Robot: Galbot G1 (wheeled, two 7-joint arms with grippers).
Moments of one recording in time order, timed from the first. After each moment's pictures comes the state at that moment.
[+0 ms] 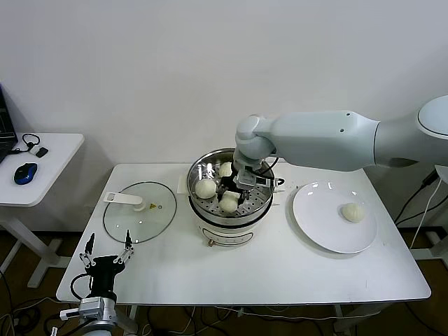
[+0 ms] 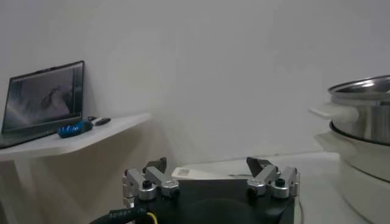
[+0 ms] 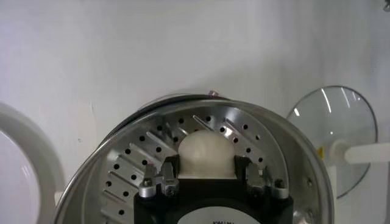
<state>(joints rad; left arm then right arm) 1.61 -1.61 -0.72 -1.97 0.10 -0.09 -0.03 0.72 1.23 -1.63 1.34 0.01 0.47 -0.82</state>
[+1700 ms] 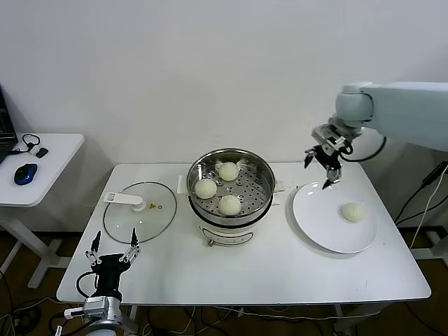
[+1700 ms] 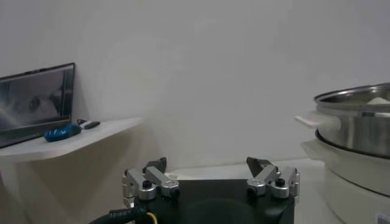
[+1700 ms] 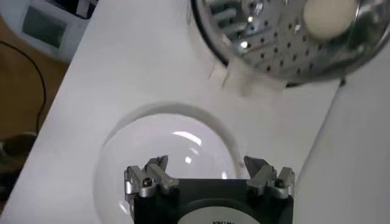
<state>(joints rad) 1.62 -1.61 -0.69 -1.98 0.09 -0.09 -0.02 0.95 0.92 -1.97 1.21 0.56 0.09 -1.02</state>
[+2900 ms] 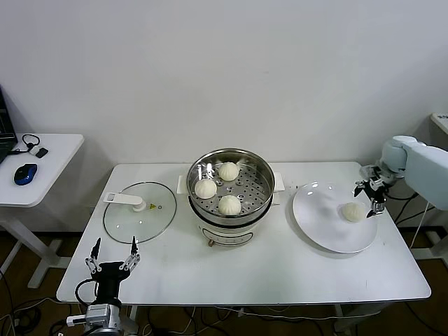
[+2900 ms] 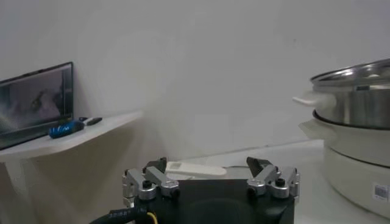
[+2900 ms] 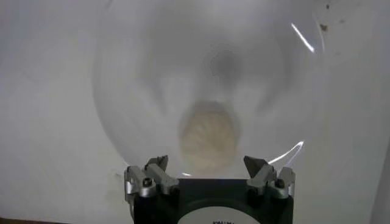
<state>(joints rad) 1.65 -1.61 -0.70 -1.96 0.15 -0.11 -0.03 0.31 0.80 -1.38 0.63 0.14 0.22 -1.06</state>
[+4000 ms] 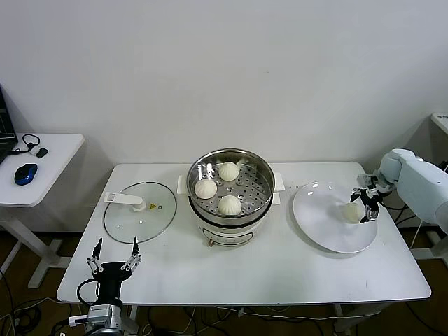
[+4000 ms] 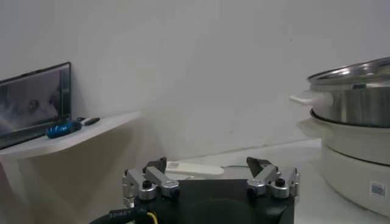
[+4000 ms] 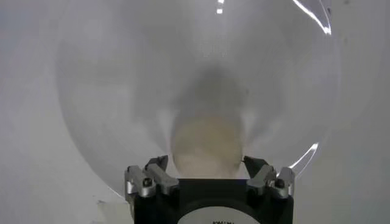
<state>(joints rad) 1.65 -1.61 -0.69 -1.95 0.15 -0.12 -0.03 0.15 0.87 -1.12 0.46 0.04 0.27 -1.04</state>
